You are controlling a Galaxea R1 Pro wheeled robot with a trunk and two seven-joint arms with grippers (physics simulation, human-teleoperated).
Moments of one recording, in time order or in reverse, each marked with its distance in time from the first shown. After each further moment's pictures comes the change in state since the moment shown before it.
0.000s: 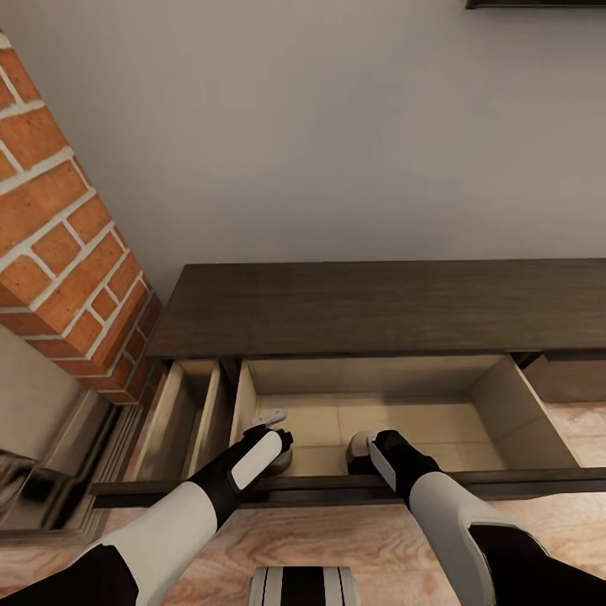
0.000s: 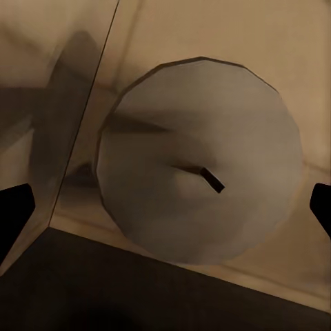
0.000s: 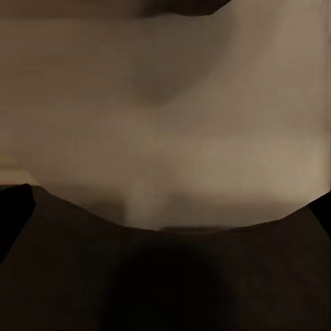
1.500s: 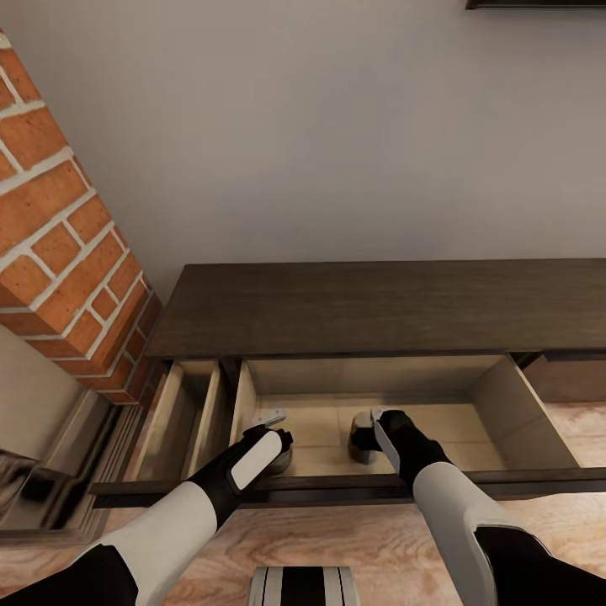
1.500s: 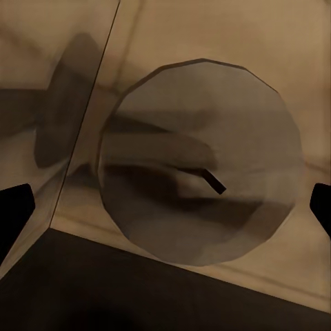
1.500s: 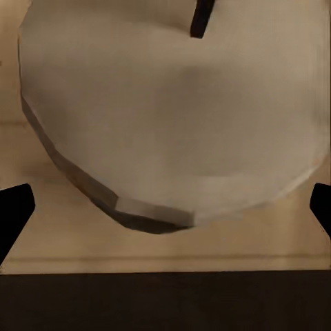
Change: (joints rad) left arm 0.000 0.001 0.000 -0.001 -0.002 0.001 0.000; right arm 0.000 -0.008 -0.001 -0.170 0.002 -0.003 0.008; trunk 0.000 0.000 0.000
